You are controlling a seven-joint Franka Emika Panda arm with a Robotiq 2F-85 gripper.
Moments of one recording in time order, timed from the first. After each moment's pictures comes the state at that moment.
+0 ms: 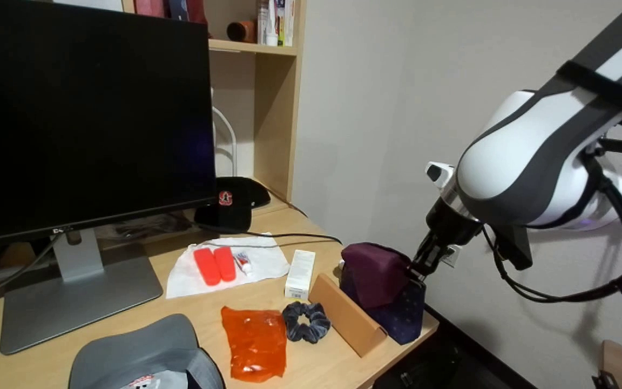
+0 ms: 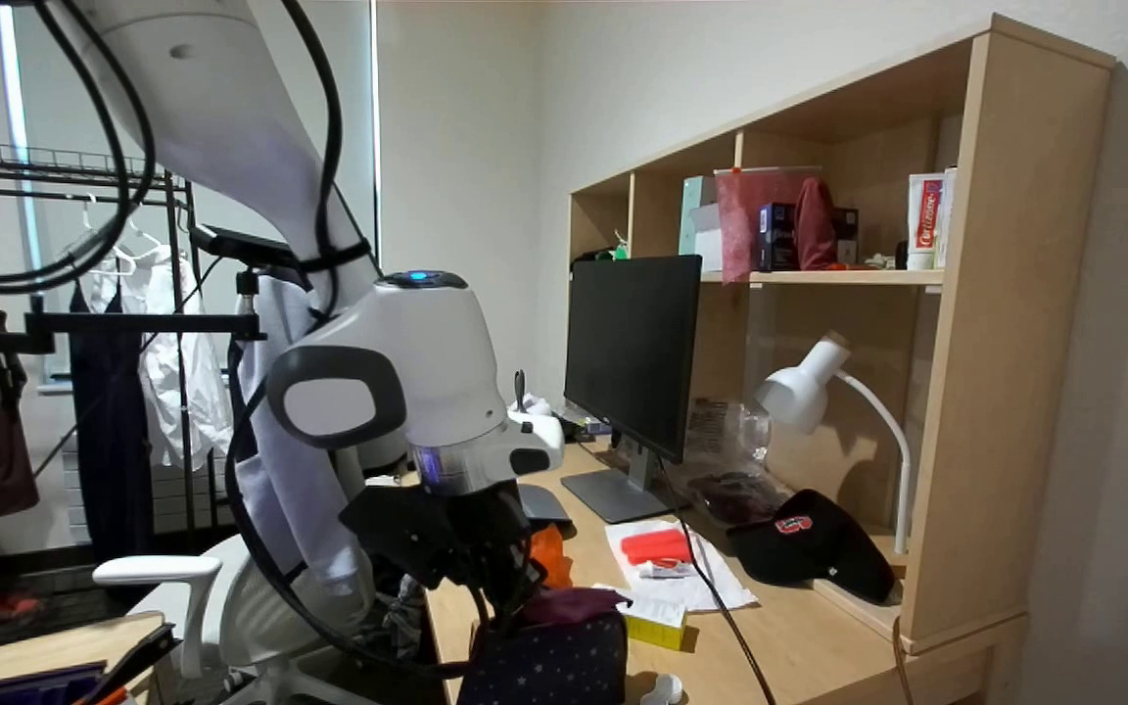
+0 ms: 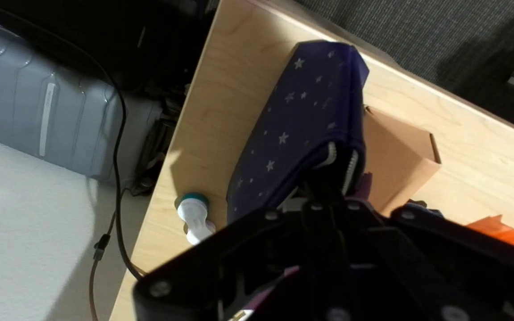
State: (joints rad) arm -0.10 0.02 0.00 -2.74 0.49 3.00 -0.81
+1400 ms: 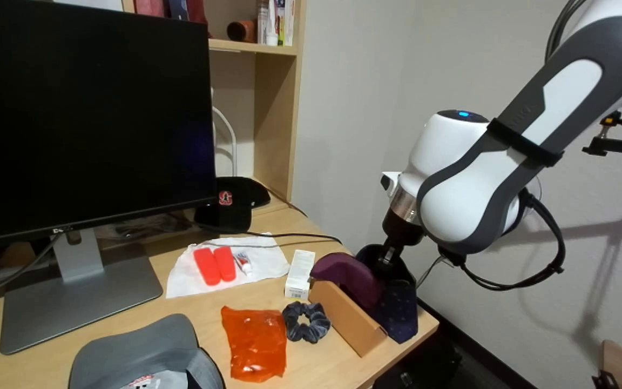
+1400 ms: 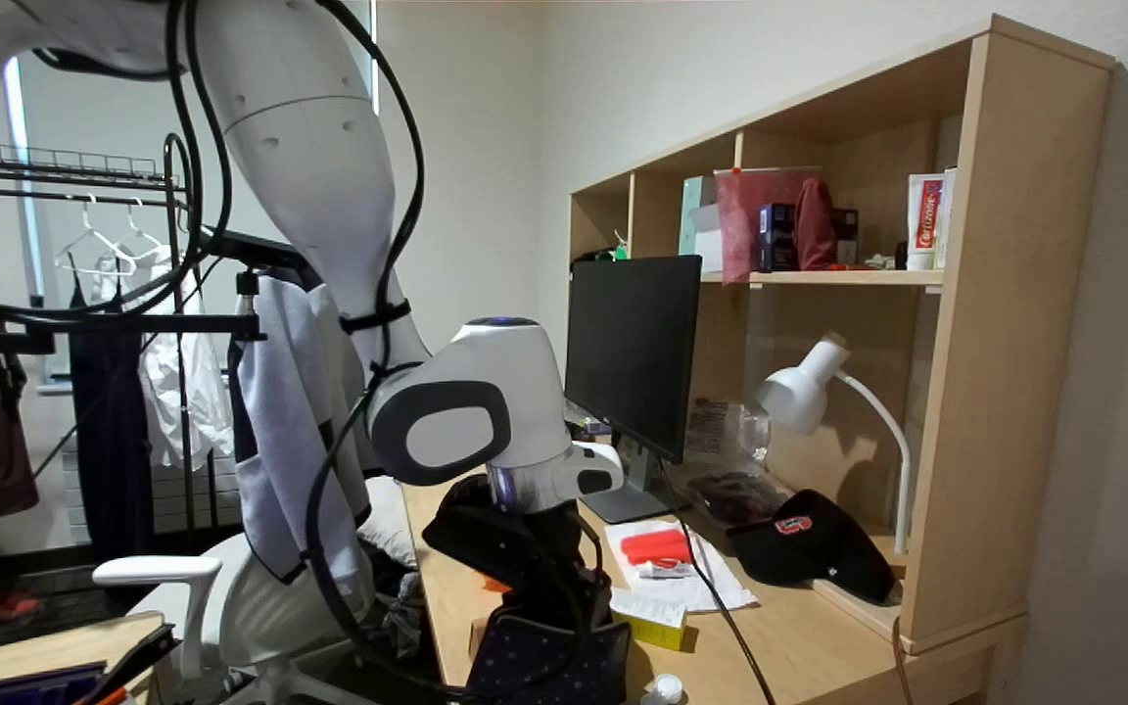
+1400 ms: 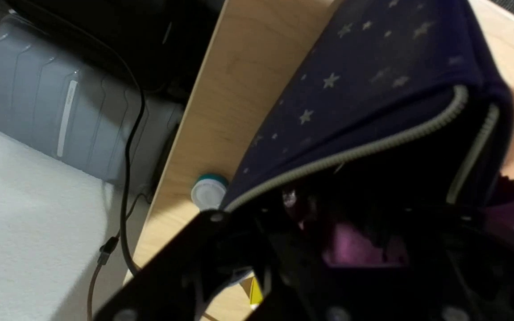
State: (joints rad) arm -0.03 0.28 -0.10 -2.51 0.03 3.01 -0.39
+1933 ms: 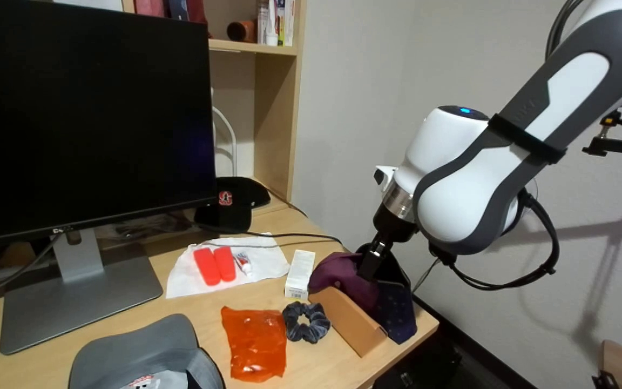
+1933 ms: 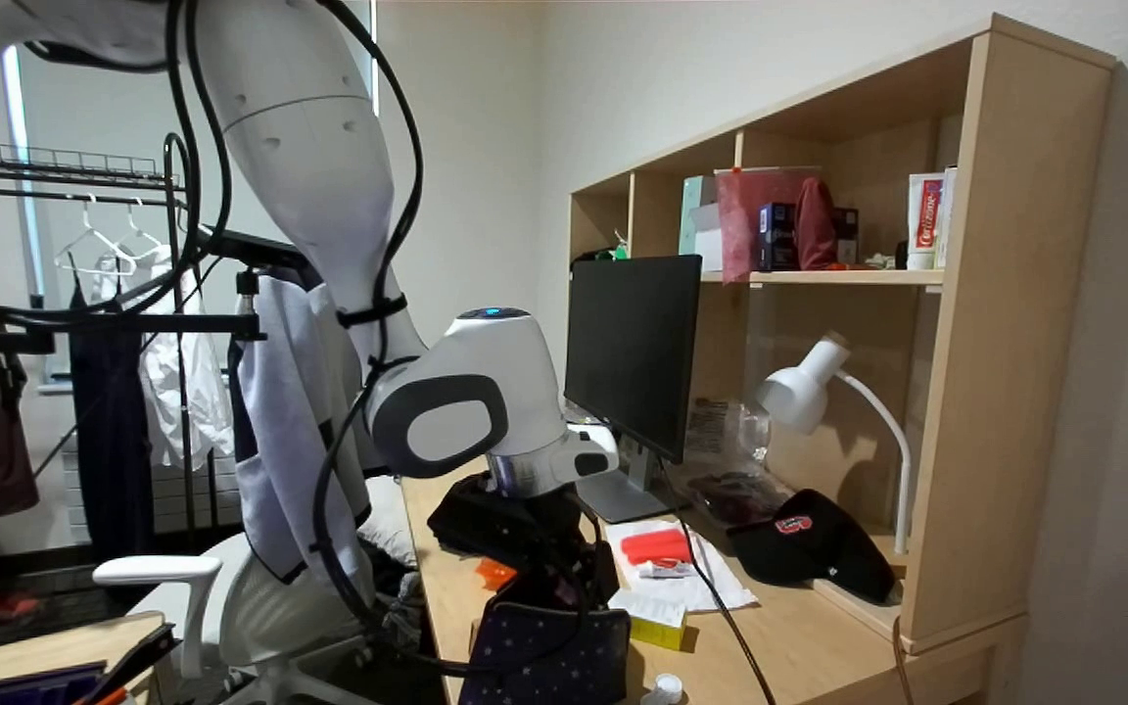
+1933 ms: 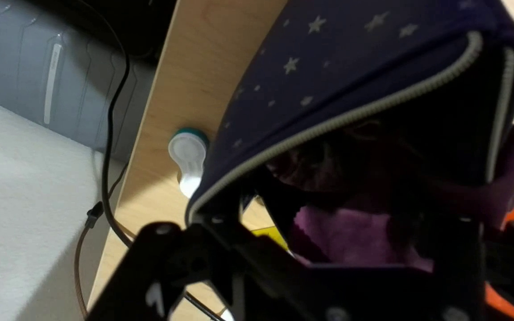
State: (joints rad) arm -0.13 0.27 0.03 -2.51 0.03 3.07 -0.38
